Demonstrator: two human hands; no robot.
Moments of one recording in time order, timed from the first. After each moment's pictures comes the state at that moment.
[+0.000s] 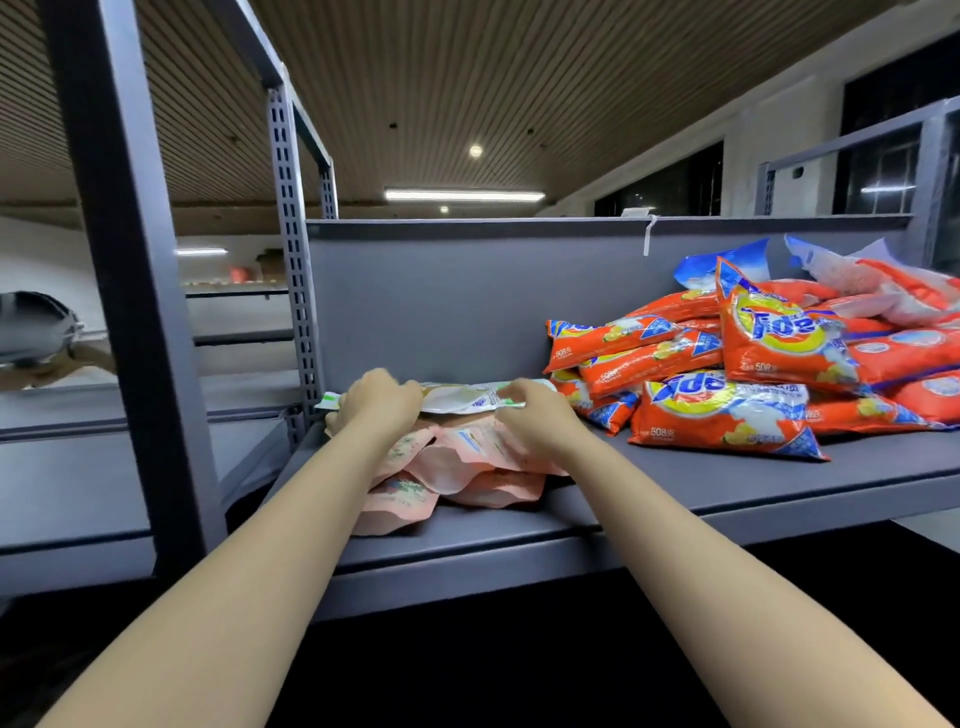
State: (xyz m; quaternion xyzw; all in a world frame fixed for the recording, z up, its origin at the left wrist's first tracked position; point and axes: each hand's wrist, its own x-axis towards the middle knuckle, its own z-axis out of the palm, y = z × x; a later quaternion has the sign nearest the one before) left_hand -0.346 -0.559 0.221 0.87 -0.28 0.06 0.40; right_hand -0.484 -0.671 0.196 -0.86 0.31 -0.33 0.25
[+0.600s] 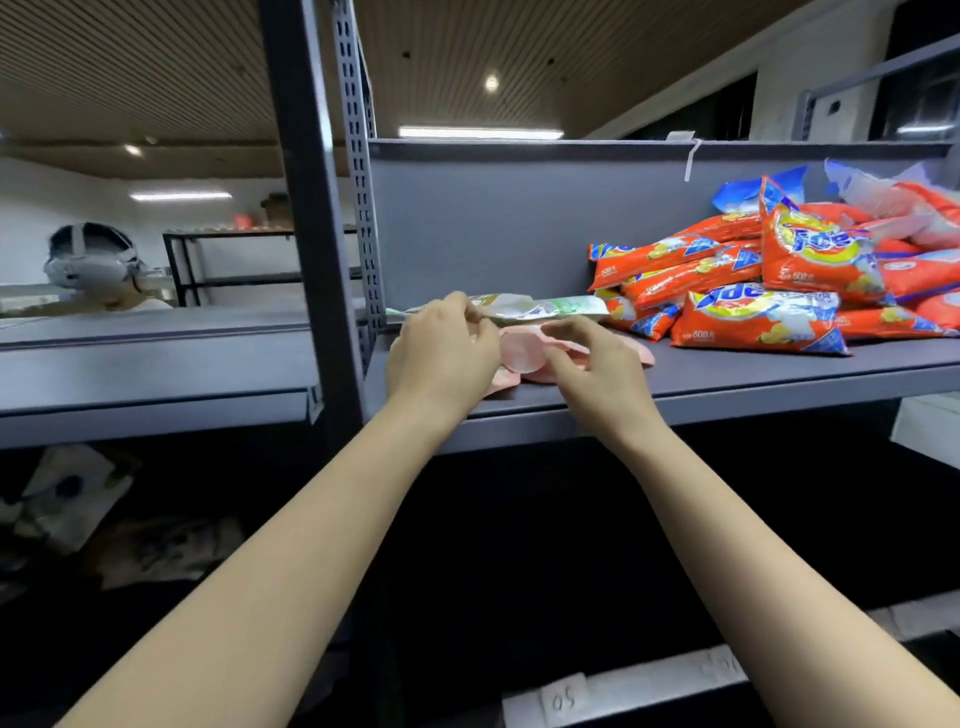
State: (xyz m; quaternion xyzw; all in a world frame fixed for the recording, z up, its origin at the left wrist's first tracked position) left_hand -0.422 -0.422 0.188 0.77 -0.43 0.19 0.44; right_hand -0.525 -0.527 0.153 -0.80 0.23 -0.51 0.23
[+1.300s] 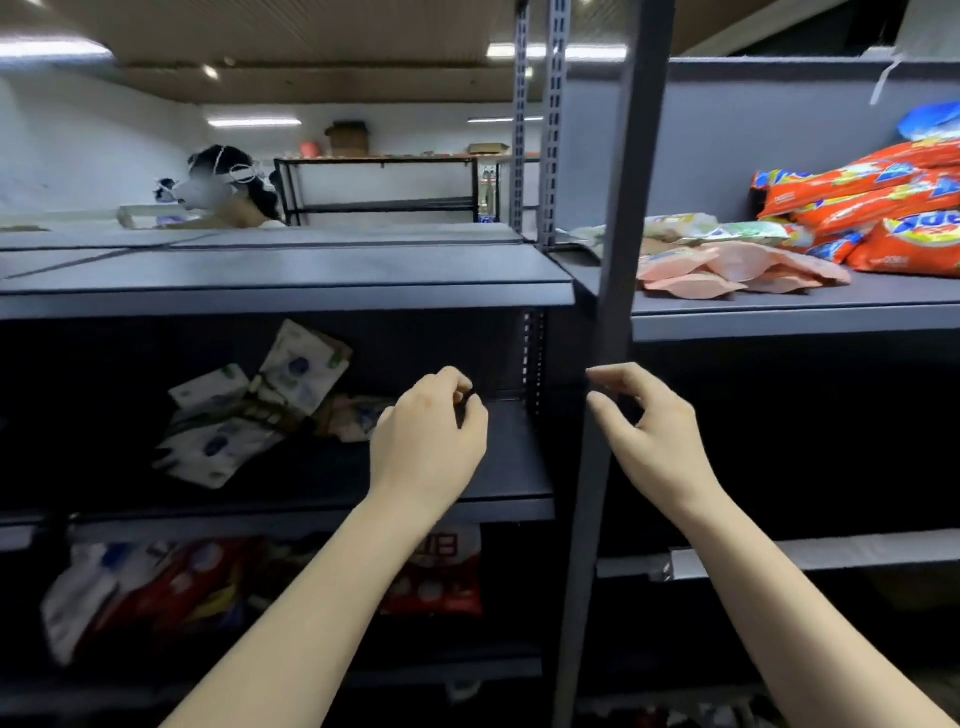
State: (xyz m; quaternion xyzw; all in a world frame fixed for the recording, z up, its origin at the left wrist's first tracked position) left_hand -0.323 -0.132 0.079 0.81 -0.40 0.15 0.40; right_hand -0.452 -0.289 0.057 -0.81 0.21 -0.47 0.28
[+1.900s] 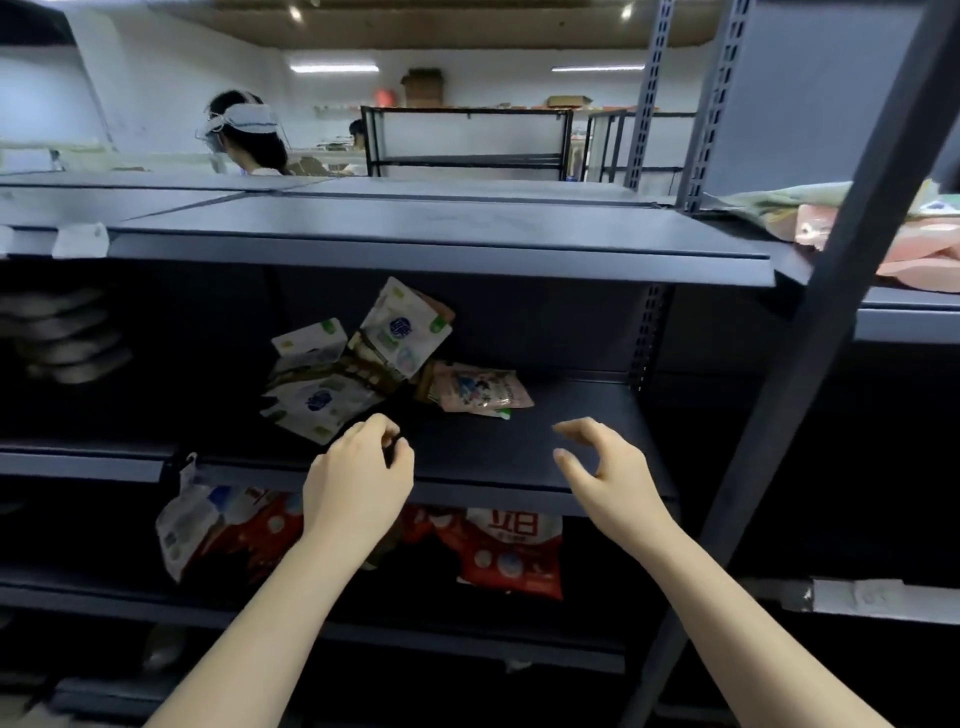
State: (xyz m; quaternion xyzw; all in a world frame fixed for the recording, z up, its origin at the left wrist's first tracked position) left_hand -0.175 -0.013 0.004 0.91 -0.25 0.13 0.31; right_hand -0.306 -0.220 -0.023 -0.87 0.19 -0.30 0.34
